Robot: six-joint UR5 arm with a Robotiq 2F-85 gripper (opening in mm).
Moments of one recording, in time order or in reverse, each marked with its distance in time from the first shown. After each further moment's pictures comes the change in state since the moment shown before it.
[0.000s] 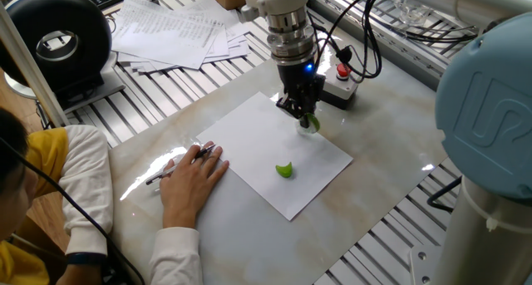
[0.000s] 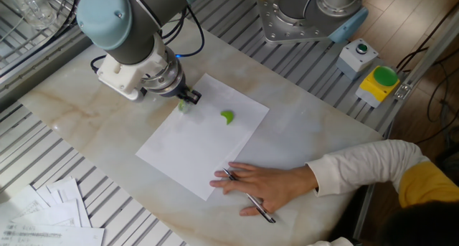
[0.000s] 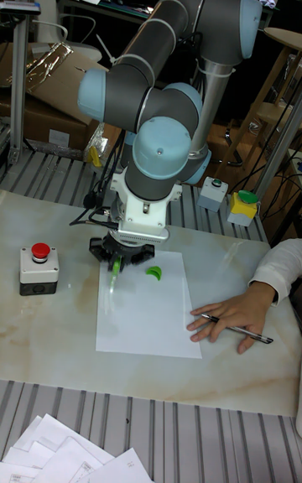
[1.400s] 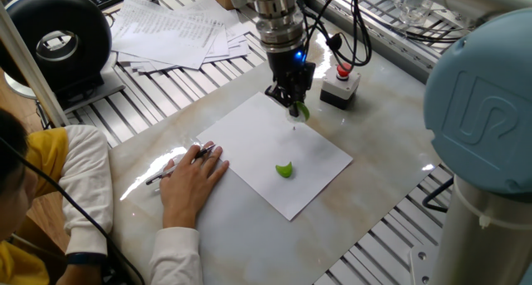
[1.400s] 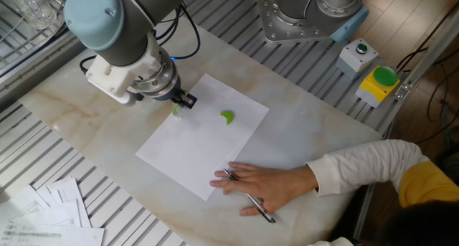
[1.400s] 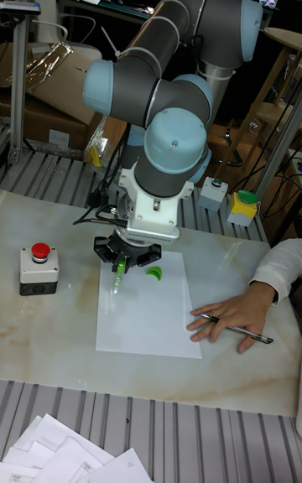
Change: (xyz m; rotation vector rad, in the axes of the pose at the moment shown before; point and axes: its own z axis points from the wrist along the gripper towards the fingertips) arm -0.021 0.007 -0.028 0.009 -0.027 0.005
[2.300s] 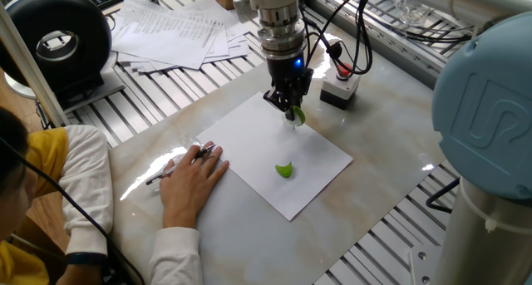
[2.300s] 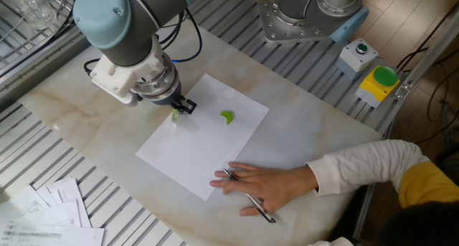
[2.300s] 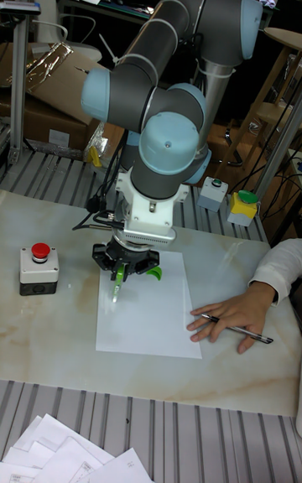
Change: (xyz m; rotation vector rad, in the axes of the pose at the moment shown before) arm -0.010 0.000 0.016 -0.010 -0.059 0.004
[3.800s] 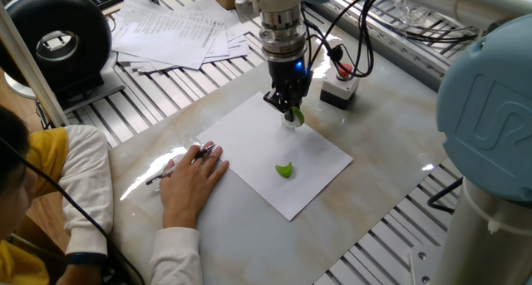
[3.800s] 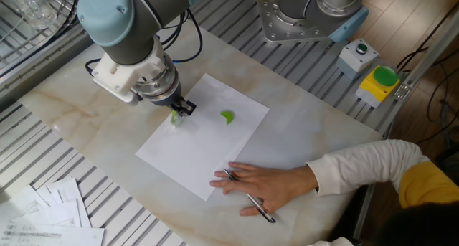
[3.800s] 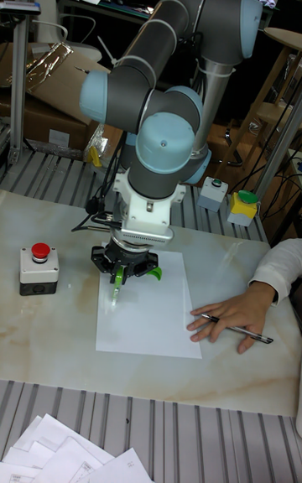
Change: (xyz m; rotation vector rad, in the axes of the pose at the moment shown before) arm -0.003 0.000 0.006 -0.012 -0.021 0.004
